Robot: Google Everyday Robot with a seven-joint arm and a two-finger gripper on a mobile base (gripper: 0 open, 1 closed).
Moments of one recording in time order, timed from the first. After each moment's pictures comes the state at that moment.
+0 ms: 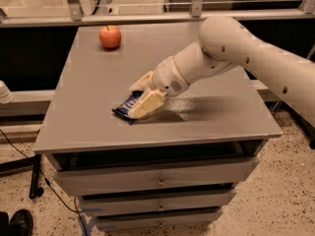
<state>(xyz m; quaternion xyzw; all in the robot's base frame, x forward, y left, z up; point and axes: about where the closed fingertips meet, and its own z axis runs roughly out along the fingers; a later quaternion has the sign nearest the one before) 0.551 0.044 0.831 -0.64 0.63 0.33 0.30</state>
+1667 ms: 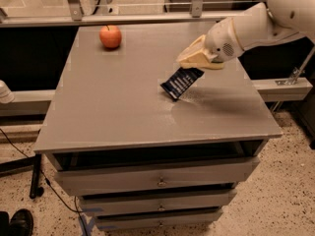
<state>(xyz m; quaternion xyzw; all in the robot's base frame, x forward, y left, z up) 0.623 -0.082 0.907 -0.57 0.69 0.23 0.38</state>
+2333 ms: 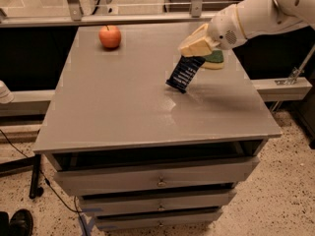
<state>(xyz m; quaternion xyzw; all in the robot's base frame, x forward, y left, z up) 0.640 -0.095 0.933 -0.55 0.69 0.23 0.40</state>
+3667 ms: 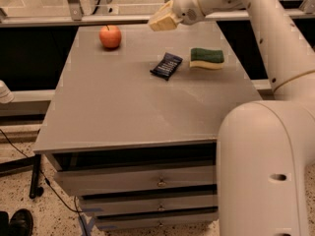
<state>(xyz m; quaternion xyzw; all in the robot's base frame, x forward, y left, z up) 0.756 -0.017 0.950 -0.60 0.62 0.23 0.45</state>
